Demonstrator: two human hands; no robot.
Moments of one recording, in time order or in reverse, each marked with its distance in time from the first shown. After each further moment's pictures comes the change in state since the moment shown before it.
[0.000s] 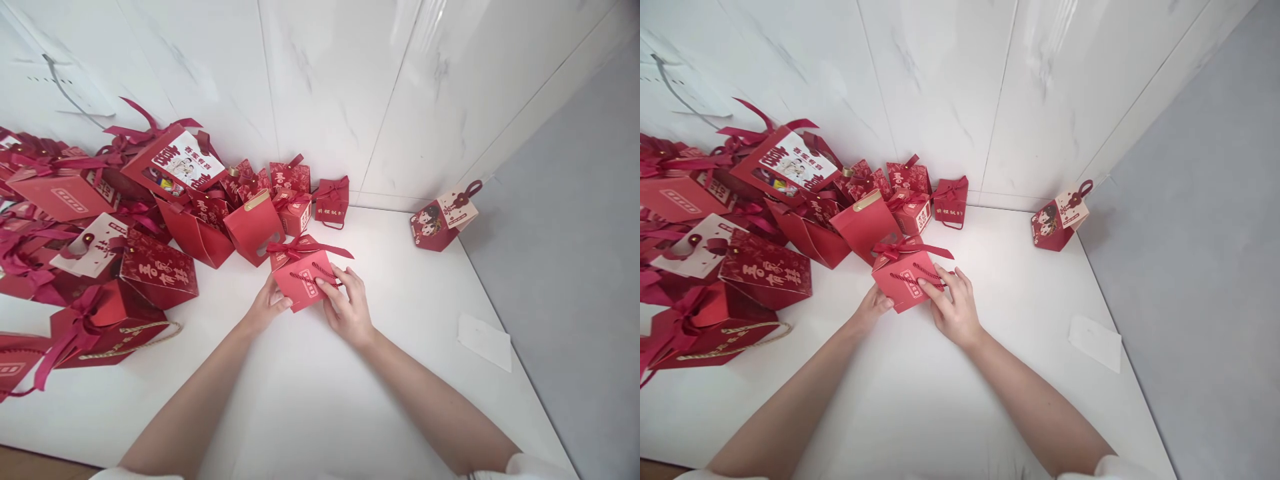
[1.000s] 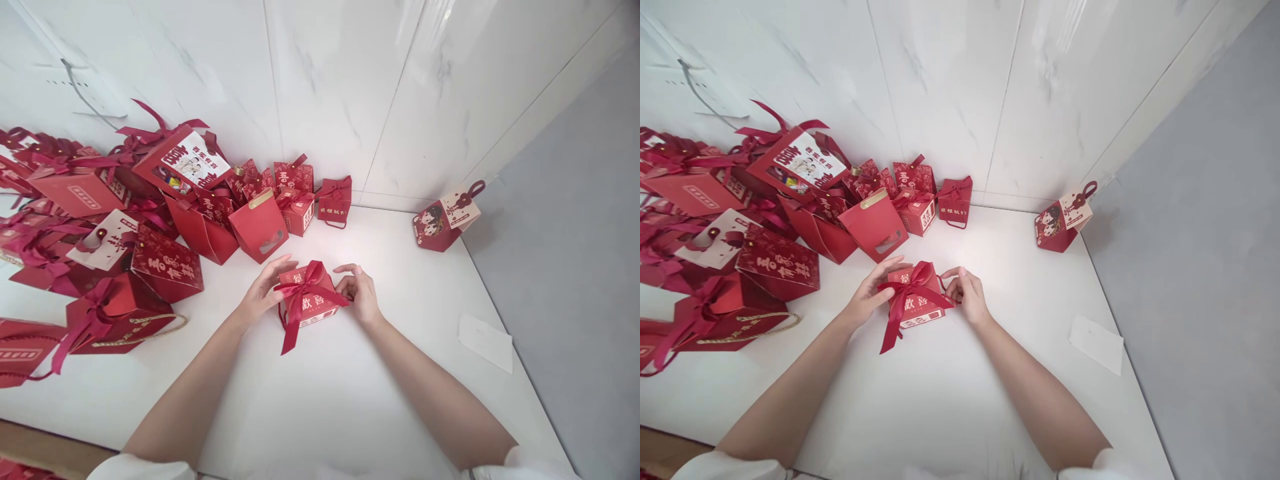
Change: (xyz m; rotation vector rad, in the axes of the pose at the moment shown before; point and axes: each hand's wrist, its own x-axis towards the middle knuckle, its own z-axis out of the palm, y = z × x) left_hand -0.002 0.033 -0.010 0.109 -0.030 0.001; right_hand 0.007 0.018 -0.007 1.014 -0.144 1.056
